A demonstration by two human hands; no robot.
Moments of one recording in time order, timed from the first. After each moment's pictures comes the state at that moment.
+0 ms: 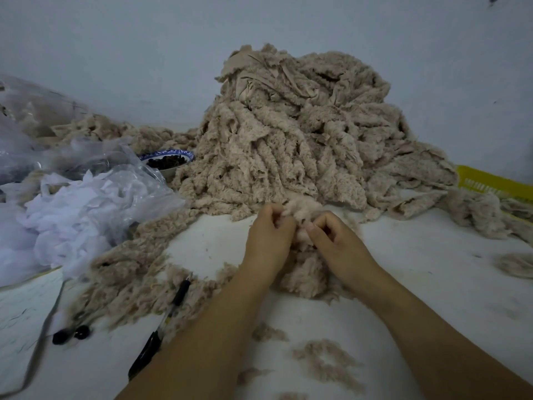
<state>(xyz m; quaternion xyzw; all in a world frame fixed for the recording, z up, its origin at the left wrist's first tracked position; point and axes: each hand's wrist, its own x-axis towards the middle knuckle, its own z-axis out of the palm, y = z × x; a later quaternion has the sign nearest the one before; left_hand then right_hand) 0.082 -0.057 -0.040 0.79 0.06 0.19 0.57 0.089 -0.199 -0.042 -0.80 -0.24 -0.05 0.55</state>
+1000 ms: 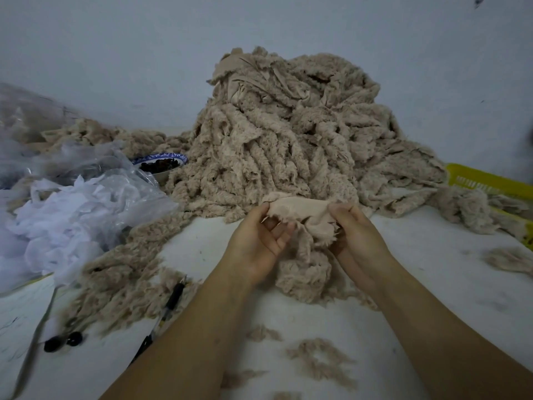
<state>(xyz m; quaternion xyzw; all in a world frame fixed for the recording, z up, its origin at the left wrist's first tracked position) 0.081 -0.051 -0.027 0.32 0.07 -0.03 0.95 0.097 -0.207 -0.025 -0.51 -0.03 0.05 0.86</state>
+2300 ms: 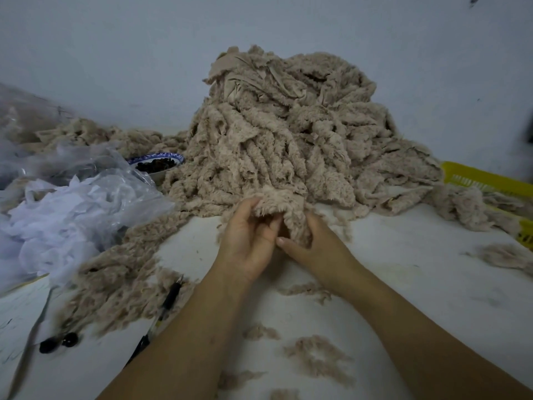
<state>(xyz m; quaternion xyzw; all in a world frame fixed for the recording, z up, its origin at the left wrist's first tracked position) 0.074 -0.050 -0.017 0.20 0.02 0.02 0.98 0.083 -0.193 -0.042 -0.80 -0.25 -0.02 0.54</state>
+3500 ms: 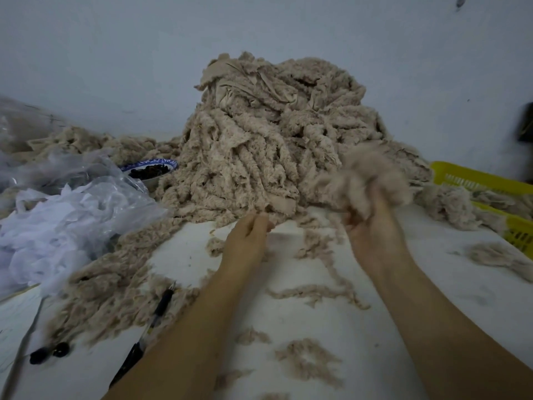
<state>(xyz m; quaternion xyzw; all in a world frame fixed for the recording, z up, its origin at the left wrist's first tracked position) 0.077 -0.049 -0.044 0.78 0.06 0.16 0.60 0.109 -0.244 -0.018 -0.44 -0.03 -0.04 0.90</state>
